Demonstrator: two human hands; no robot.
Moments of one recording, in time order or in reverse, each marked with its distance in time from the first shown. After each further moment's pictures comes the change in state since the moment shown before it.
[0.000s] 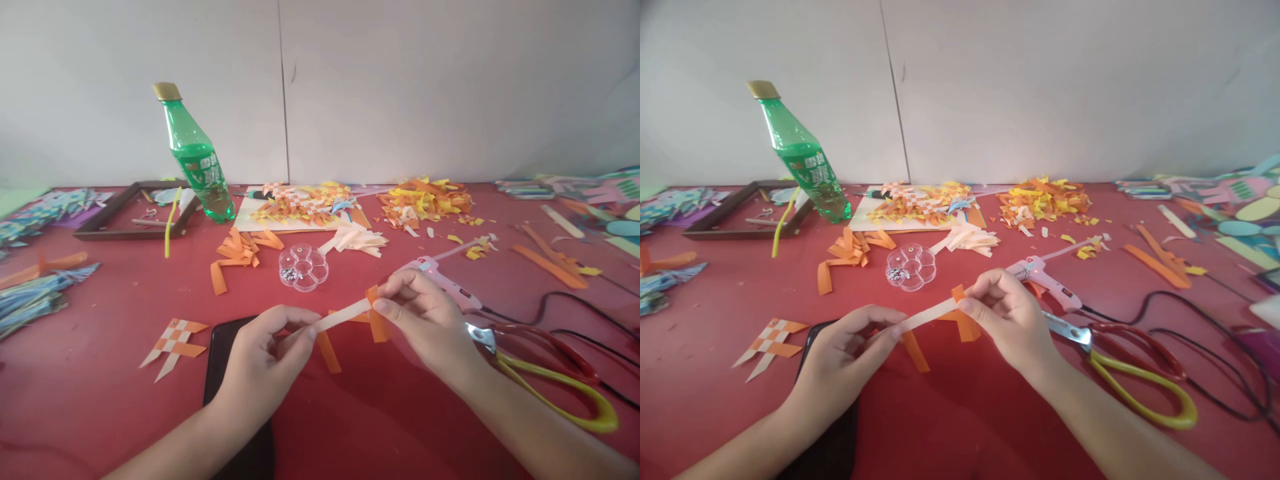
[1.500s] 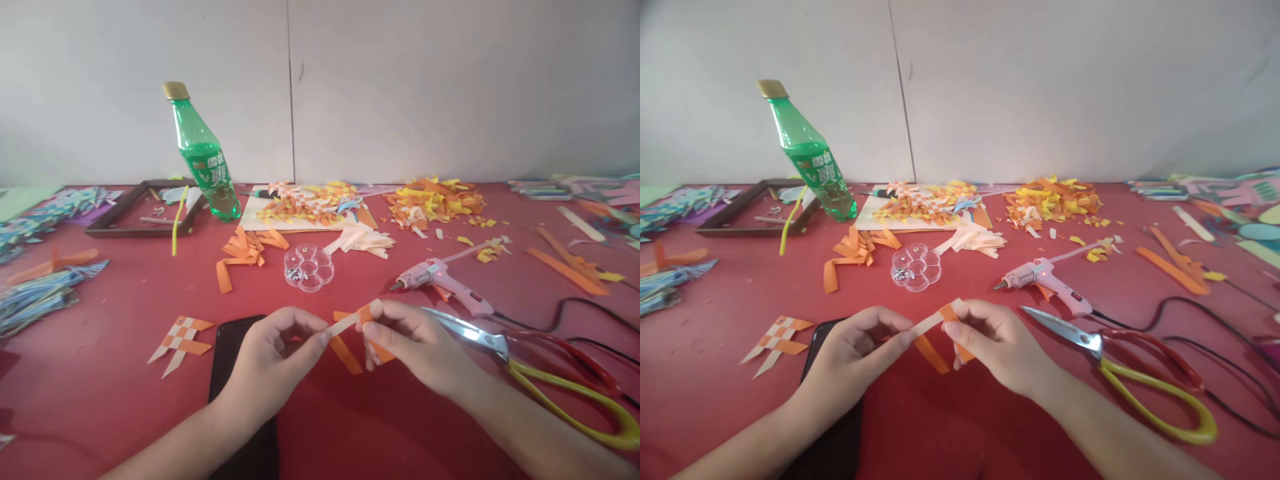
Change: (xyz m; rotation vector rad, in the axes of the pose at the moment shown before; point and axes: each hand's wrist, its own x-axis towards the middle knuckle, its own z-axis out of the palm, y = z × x) left_hand 0.003 0.006 0.004 -0.423 -0.099 -0.169; right_hand -0.007 -0.010 0.008 0.151 -0.504 0.243
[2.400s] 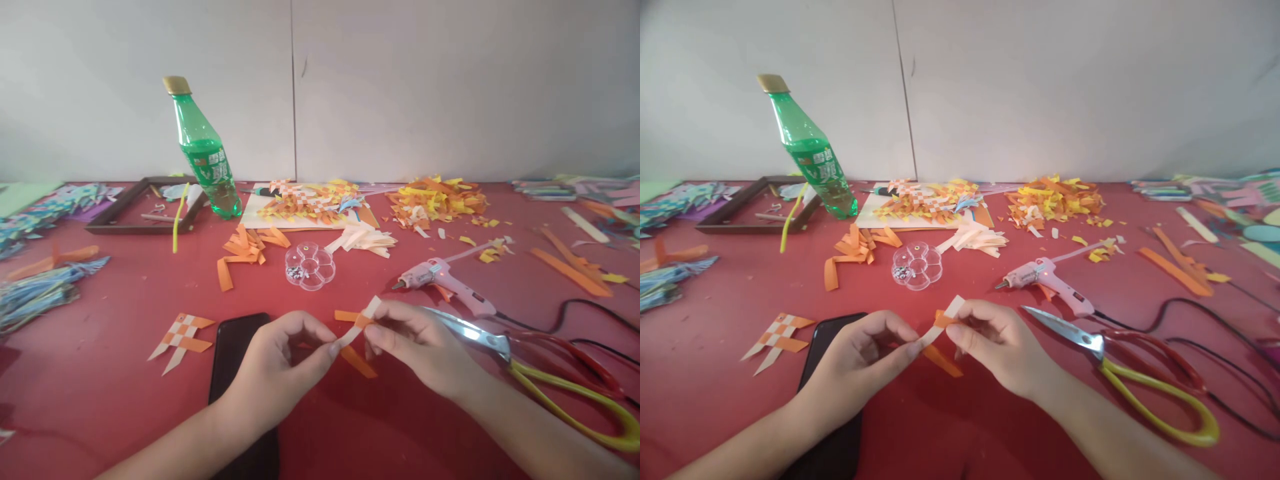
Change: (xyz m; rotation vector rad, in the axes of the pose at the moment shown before) left_hand -0.005 0.000 0.002 0.030 -0.103 -0.020; right_hand -0.001 -0.002 0.000 -0.144 0.063 -0.081
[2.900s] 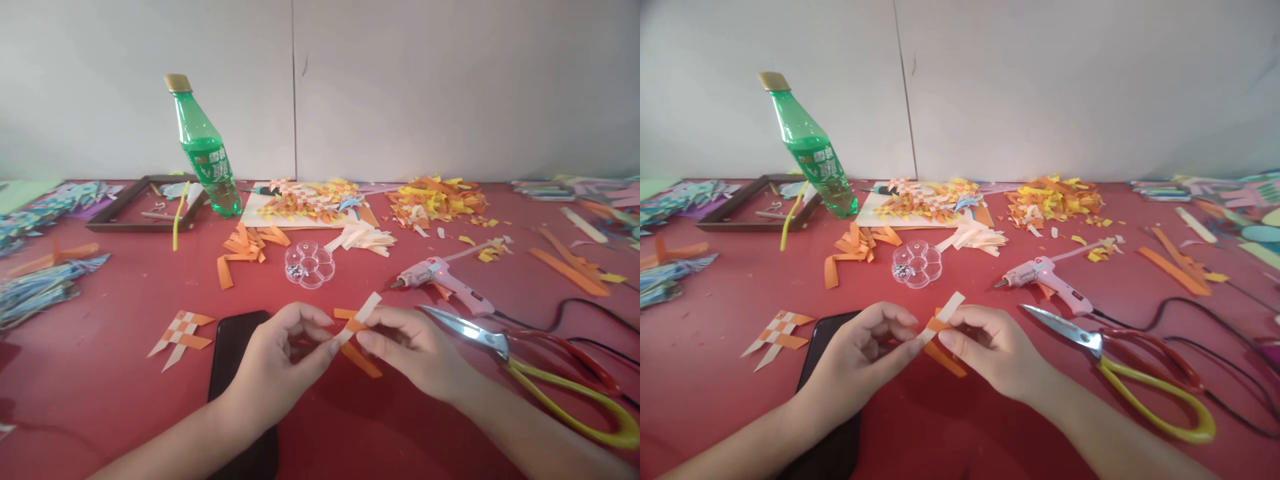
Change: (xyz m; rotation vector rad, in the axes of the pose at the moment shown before) left_hand 0.000 -0.005 0.003 -0.021 0.005 0.004; right_hand -0.004 0.006 0.005 -0.054 -0.057 0.020
